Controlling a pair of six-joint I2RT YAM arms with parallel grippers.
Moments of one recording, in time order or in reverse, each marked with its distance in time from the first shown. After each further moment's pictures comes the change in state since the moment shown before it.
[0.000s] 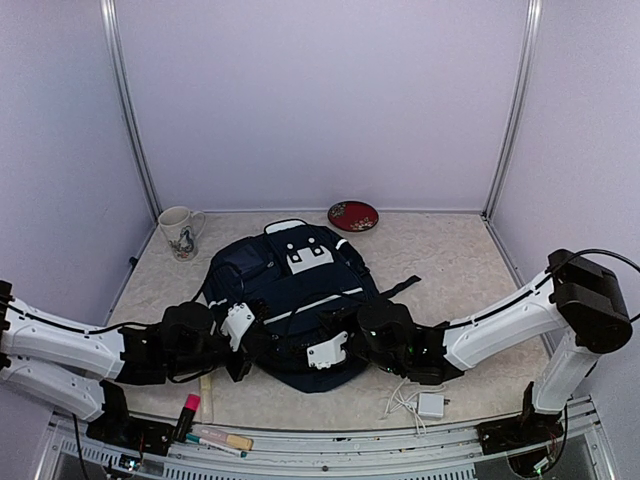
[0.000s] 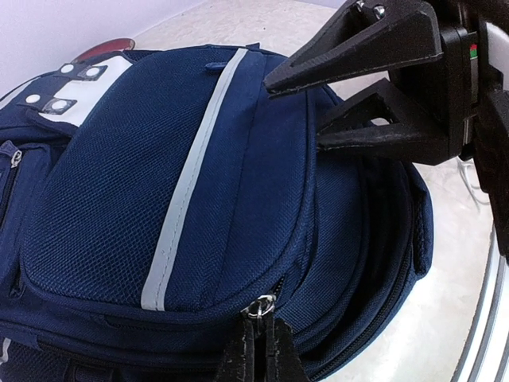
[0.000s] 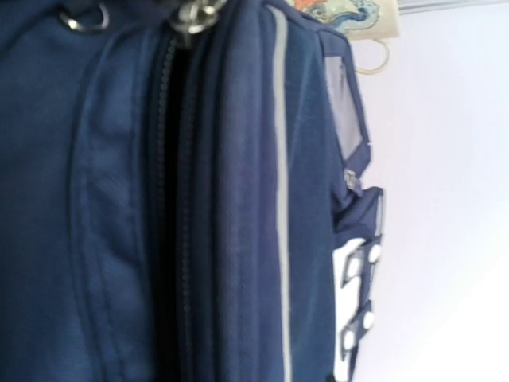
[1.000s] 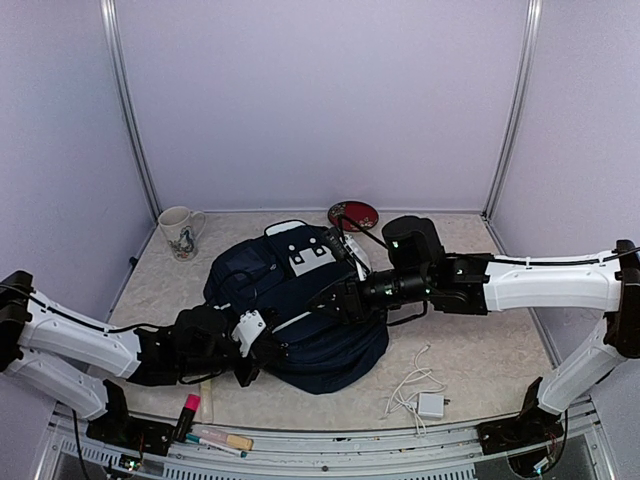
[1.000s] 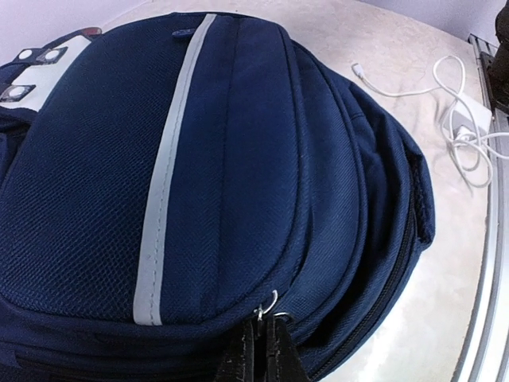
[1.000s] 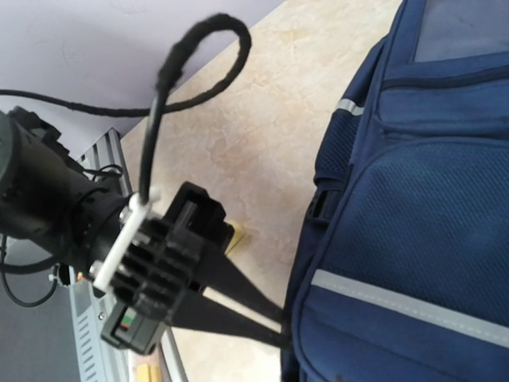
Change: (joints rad) left arm 0.013 0.133 0.001 0.097 0.085 -0.007; right arm -0.218 -0.220 0.266 -0.561 -0.767 1.595
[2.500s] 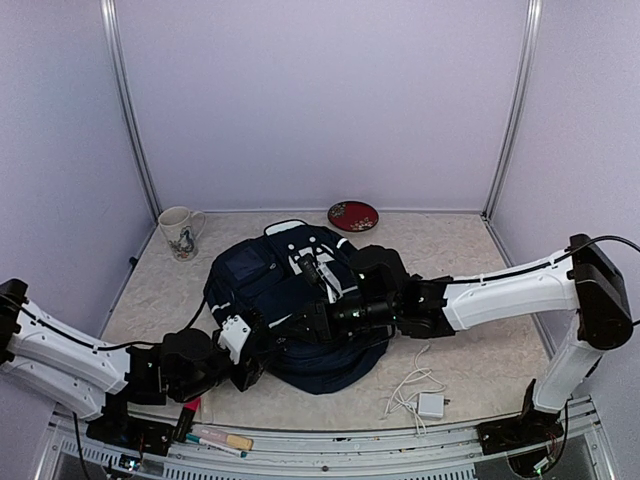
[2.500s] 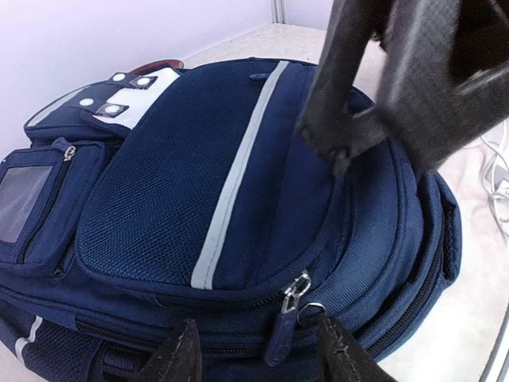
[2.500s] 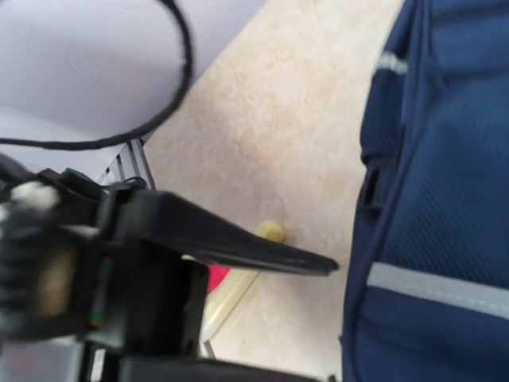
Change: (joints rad) left arm -0.167 -0.077 -0.092 0.143 -0.388 -0.050; right arm 0.085 0.191 -0.006 0.224 0.030 0.221
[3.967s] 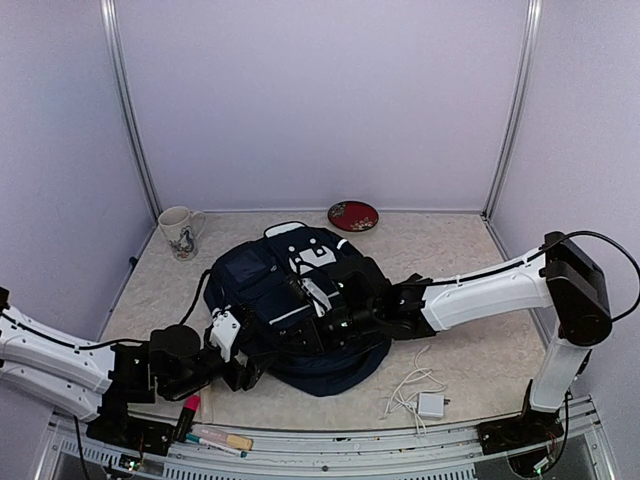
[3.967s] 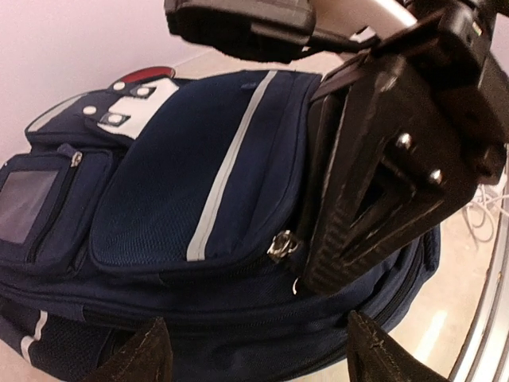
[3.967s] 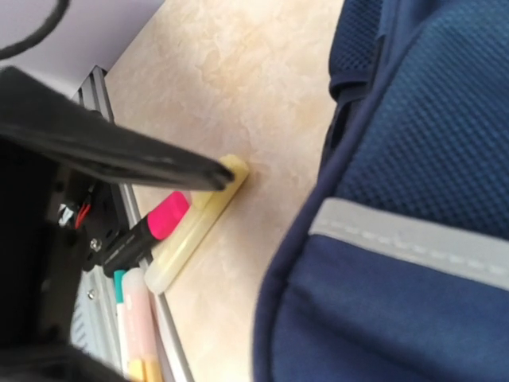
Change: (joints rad) left arm -0.016 -0.141 0.003 -0.118 0.026 -0.040; right arm 0.001 0.118 0.068 -0.093 -0.048 -0.078
